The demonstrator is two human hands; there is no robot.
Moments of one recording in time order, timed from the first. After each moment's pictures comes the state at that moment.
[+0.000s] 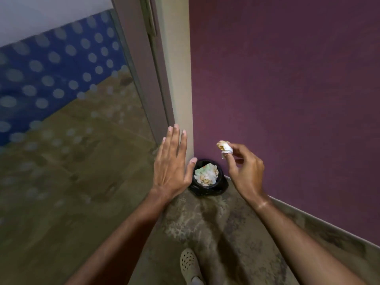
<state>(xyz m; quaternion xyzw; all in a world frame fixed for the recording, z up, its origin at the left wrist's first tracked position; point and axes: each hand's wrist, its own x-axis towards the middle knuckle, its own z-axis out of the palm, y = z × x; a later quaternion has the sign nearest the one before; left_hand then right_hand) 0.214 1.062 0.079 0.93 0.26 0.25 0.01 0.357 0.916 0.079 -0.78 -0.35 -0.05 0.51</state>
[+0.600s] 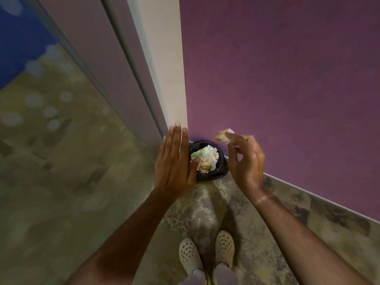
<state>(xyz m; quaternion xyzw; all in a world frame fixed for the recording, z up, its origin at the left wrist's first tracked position) 0.313 1.161 -0.069 0.94 0.22 0.22 0.09 0.451 1.025 -0.049 -0.80 -0.38 -0.07 0.47</state>
